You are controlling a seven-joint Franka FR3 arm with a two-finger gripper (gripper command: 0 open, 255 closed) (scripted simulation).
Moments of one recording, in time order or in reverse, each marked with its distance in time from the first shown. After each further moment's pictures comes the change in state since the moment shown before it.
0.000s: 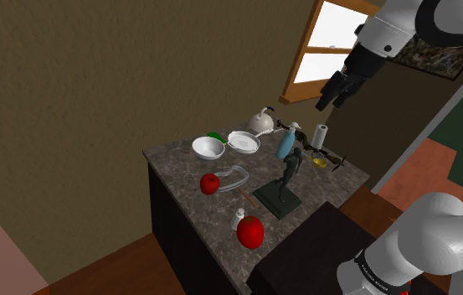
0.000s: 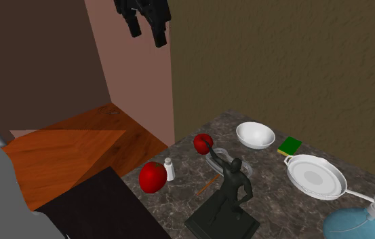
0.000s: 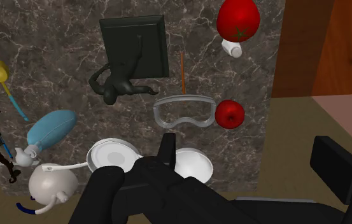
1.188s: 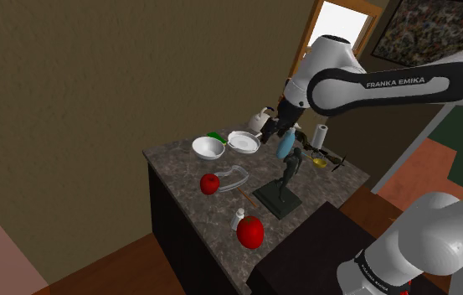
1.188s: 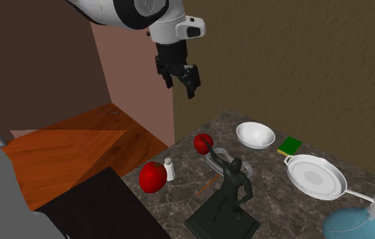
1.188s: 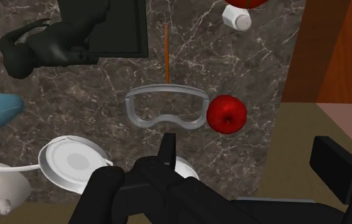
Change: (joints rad) arm 0.013 0.380 0.070 -0.170 -0.001 0.544 -0.010
